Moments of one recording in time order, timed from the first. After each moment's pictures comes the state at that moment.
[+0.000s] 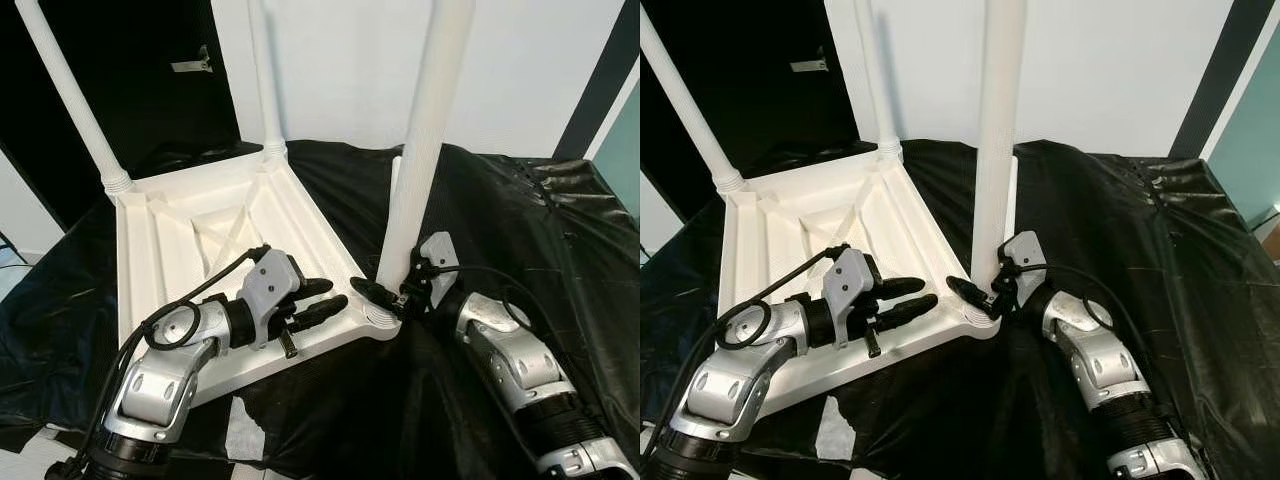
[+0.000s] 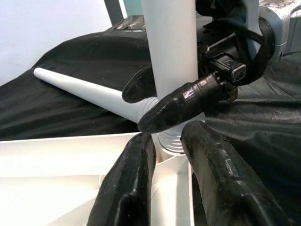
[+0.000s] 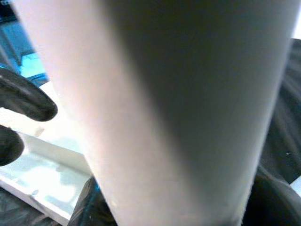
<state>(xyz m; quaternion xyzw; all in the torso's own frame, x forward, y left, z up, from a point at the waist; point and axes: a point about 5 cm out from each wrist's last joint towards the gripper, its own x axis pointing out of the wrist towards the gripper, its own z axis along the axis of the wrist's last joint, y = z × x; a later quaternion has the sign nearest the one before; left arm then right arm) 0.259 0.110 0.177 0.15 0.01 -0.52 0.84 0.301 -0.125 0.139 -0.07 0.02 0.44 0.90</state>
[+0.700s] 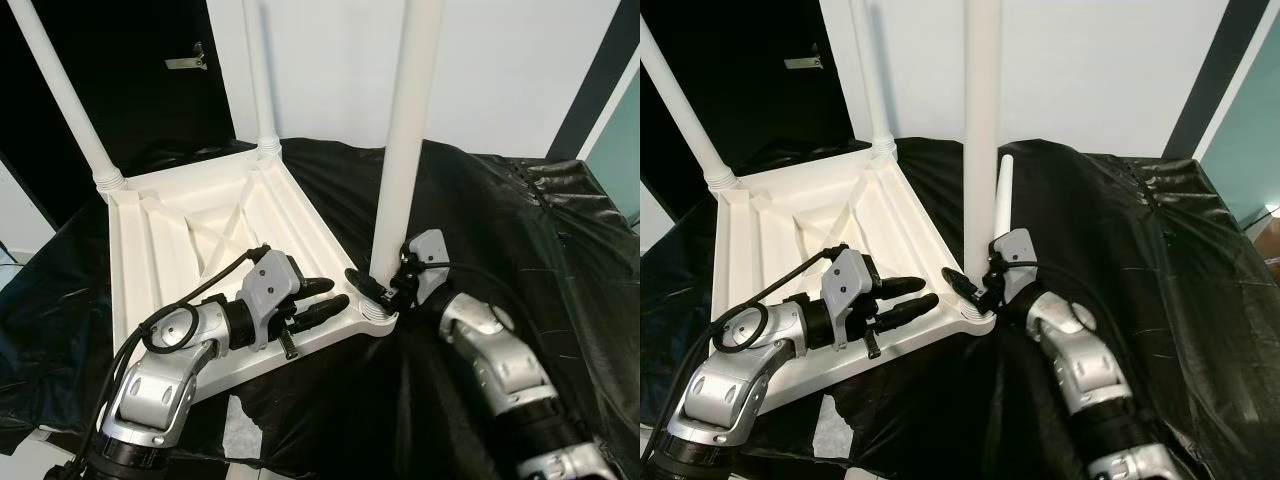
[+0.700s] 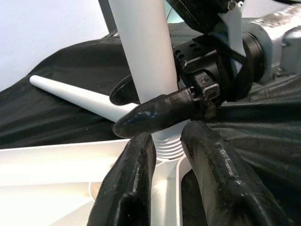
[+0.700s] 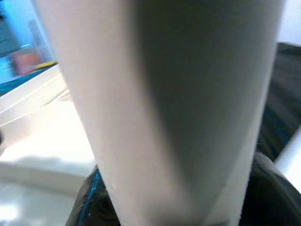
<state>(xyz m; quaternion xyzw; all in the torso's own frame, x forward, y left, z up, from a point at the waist) 0.254 0.108 0.179 0.15 0.00 -0.52 0.84 0.298 -0.103 0.136 -0.05 0.00 0.31 0.95</state>
